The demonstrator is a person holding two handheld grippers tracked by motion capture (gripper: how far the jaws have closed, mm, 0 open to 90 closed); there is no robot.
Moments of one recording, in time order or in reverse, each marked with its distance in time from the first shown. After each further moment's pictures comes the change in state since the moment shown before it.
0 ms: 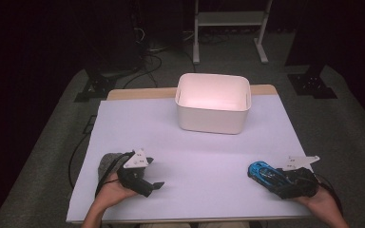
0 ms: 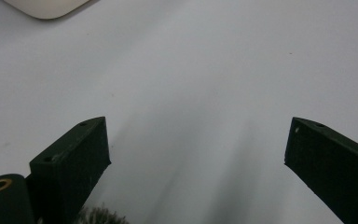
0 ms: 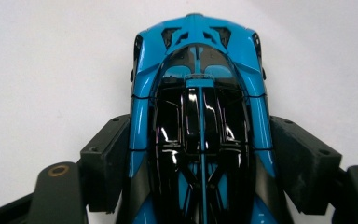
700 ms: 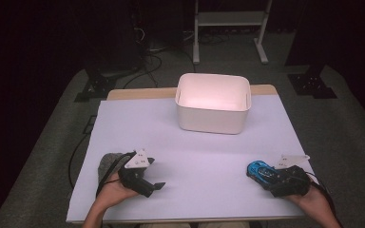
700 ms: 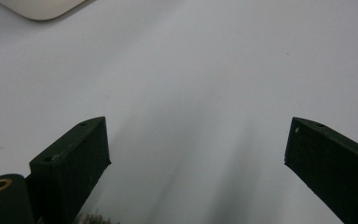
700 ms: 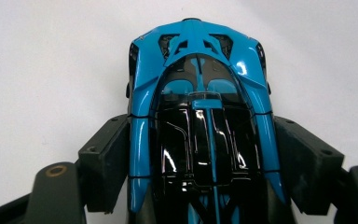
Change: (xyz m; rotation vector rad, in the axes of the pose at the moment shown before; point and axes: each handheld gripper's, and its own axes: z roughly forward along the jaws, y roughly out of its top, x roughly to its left) left arm -0.002 0.002 0.002 0.004 -0.008 0.003; right arm 0.010 0.013 0.012 0.029 -0.068 0.000
